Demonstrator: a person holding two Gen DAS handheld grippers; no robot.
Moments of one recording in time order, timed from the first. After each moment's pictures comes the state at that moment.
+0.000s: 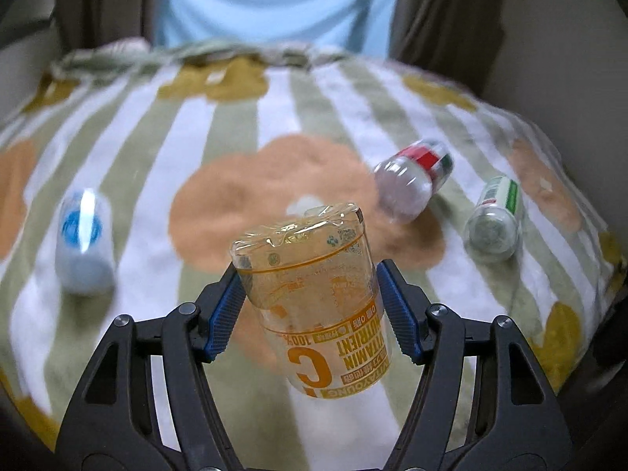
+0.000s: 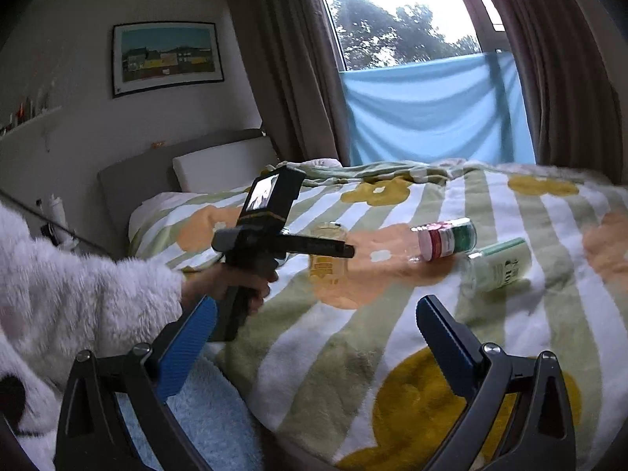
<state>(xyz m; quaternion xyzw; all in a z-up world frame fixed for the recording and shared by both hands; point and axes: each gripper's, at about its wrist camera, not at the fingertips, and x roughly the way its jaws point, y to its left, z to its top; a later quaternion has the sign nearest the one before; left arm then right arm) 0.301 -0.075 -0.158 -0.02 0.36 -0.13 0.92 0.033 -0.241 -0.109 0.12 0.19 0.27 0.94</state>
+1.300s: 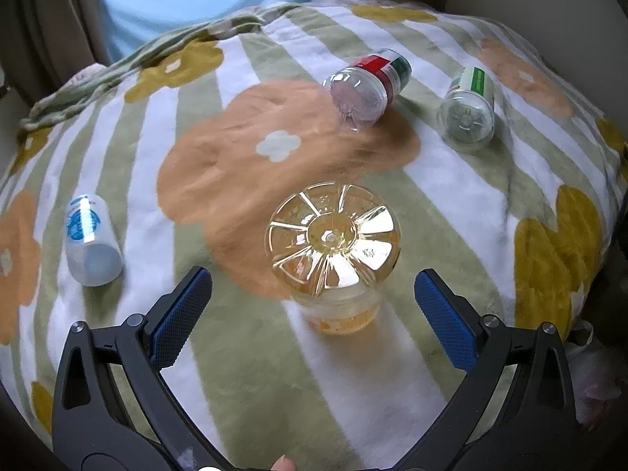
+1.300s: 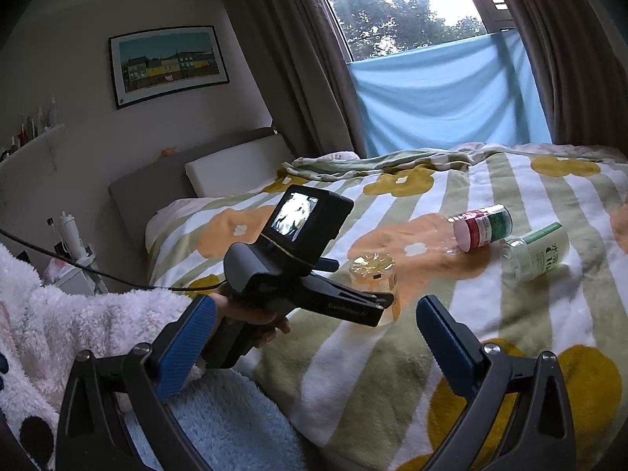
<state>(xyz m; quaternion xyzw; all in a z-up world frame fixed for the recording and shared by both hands) 0.257 -0.104 -0.167 0.12 0.43 -0.16 0.88 0.042 -0.209 -0.100 0.15 0.21 0.30 0.92</state>
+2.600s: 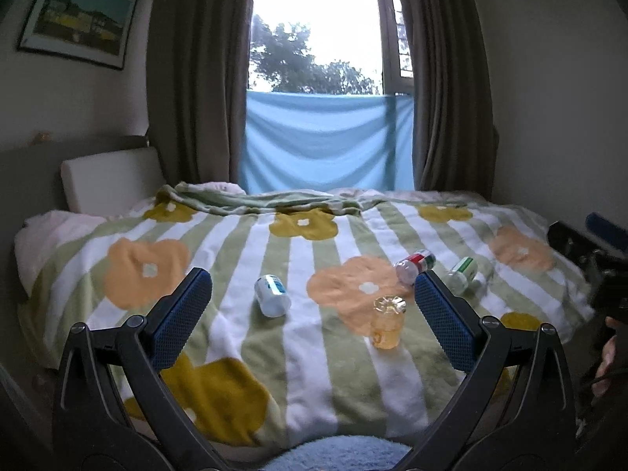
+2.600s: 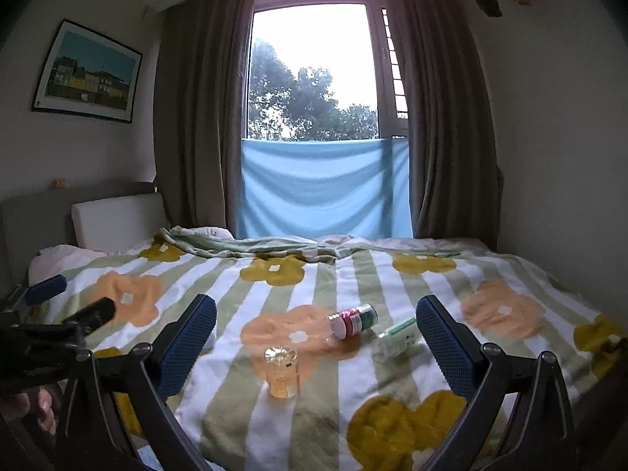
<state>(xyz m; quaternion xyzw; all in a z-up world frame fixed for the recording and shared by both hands) -0.004 0.025 0.005 0.00 0.13 -0.03 0.99 -0.030 -0.164 0.013 0.06 0.11 -0.01 0.99</state>
